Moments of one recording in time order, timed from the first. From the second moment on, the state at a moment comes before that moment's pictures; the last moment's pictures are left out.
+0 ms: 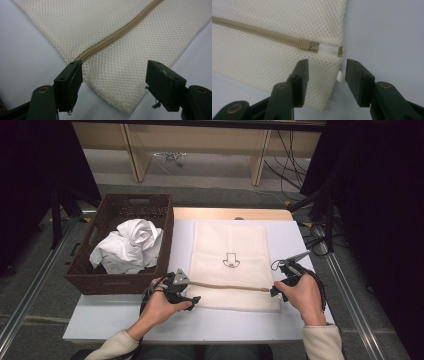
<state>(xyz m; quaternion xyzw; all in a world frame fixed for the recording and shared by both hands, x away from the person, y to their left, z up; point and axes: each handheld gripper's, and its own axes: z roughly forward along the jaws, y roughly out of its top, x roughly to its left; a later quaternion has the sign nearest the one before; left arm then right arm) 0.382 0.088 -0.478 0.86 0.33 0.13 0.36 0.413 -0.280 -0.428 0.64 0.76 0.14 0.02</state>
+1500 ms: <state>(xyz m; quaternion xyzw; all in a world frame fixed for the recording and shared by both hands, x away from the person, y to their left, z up) 0.376 0.086 -0.487 0.85 0.37 0.10 0.36 0.411 -0.267 -0.444 0.66 0.75 0.06 0.00</state>
